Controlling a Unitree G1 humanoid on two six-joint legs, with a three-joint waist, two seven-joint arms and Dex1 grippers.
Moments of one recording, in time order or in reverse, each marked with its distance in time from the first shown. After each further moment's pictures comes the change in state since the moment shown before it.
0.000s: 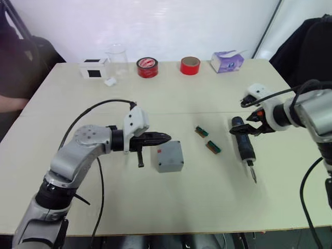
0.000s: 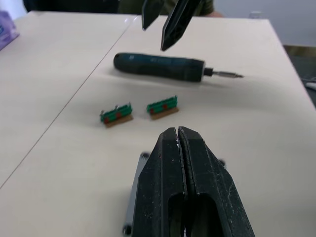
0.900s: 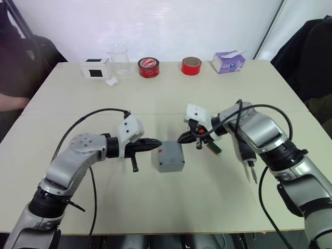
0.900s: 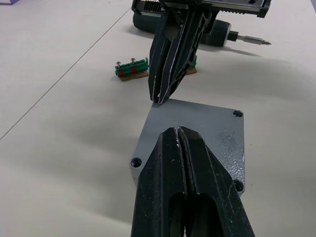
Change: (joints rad) left arm 0.108 0.053 0.006 -0.005 0.044 0.010 0.078; right arm 0.051 0.362 0.152 0.047 -0.035 -0.664 0.225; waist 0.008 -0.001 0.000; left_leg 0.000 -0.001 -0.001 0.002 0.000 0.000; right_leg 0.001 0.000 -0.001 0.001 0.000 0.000
